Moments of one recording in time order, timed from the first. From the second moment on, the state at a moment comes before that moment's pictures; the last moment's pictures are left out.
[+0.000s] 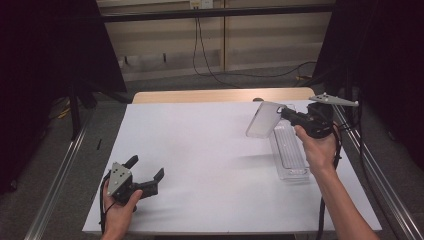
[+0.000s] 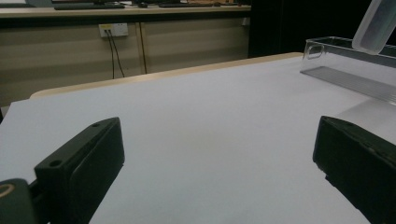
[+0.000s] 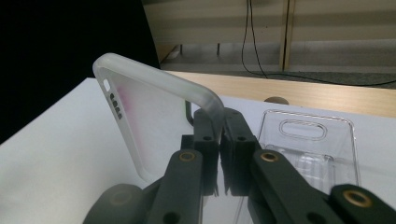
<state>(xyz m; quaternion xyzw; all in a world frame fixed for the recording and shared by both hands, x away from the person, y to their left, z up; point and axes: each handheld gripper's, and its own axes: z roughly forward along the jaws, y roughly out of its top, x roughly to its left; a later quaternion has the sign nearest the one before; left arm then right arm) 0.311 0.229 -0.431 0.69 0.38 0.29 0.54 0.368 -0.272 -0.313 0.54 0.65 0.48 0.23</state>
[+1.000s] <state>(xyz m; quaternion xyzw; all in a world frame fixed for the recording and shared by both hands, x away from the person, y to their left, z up) 0.311 0.231 -0.431 0.68 0.39 0.29 0.55 0.383 -0.321 -0.289 0.56 0.62 0.47 0.28</state>
